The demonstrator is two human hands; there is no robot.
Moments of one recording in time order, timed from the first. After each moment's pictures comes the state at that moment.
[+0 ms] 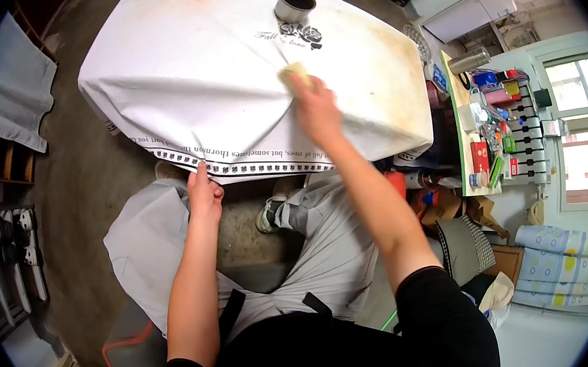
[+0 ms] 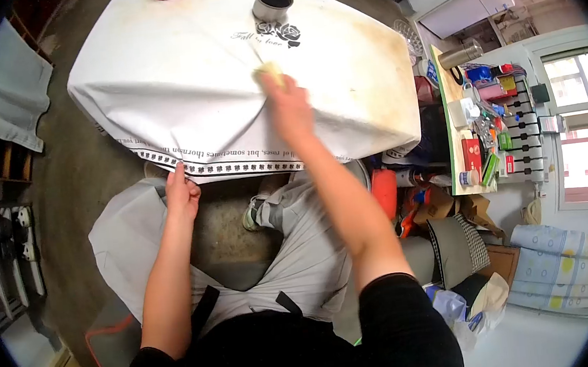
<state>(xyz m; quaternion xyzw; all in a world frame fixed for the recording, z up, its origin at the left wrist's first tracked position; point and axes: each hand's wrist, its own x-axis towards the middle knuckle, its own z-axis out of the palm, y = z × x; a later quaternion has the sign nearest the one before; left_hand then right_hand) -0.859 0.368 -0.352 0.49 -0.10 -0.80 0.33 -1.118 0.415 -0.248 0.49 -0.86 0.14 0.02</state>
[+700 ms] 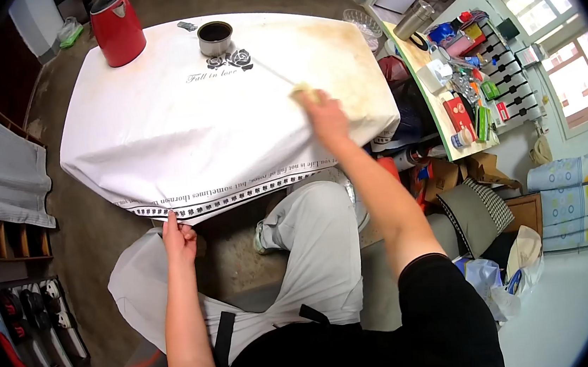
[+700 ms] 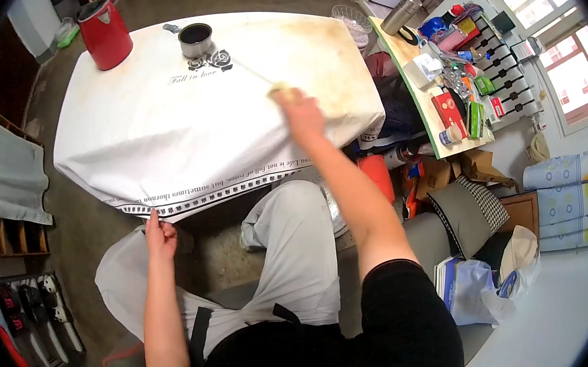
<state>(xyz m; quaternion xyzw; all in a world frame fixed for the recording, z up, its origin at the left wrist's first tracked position) -0.836 0.367 -0.366 0.47 -0.15 -0.80 0.33 -1.234 0.530 -0.246 0.42 -0.90 0.05 0.12</state>
